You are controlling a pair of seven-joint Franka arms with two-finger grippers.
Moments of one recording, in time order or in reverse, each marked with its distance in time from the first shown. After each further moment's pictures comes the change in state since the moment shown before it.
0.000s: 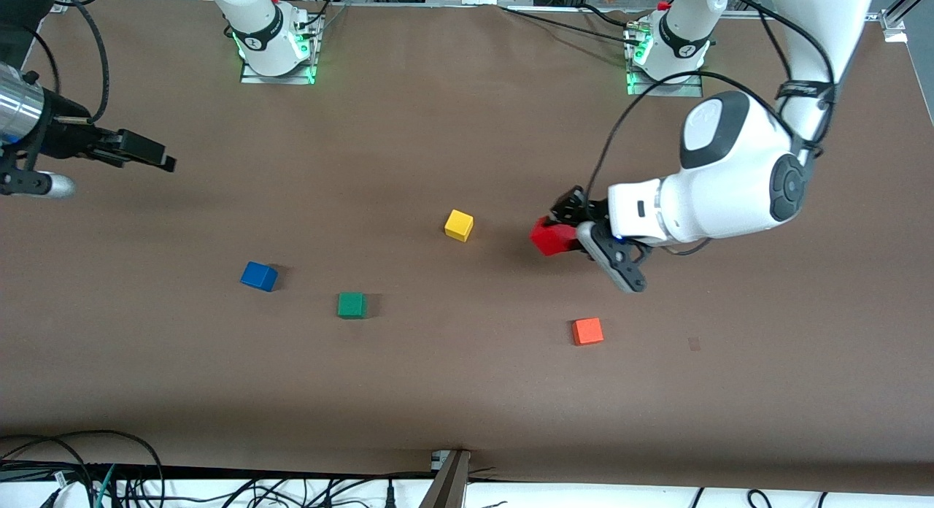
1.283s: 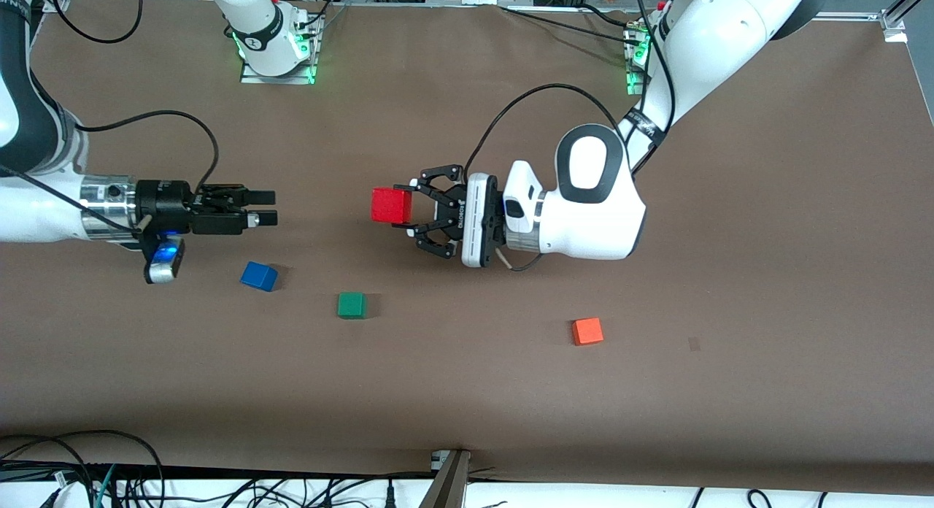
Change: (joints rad) left arm -0.298 0.324 -0.024 0.282 -0.619 0.184 0.873; right arm 0.015 0.272 -0.001 -0.050 0.972 0.042 0.165
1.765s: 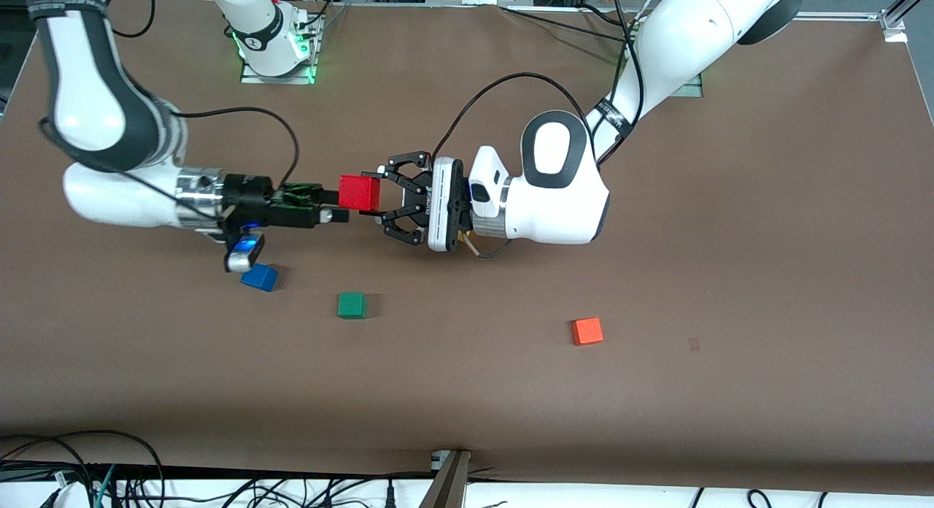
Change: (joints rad) left arm -0.073 0.020 0.000 0.040 -0.054 0.063 0.008; right arm 0.061 -0.076 0.135 -0.207 0.191 0.253 -0.204
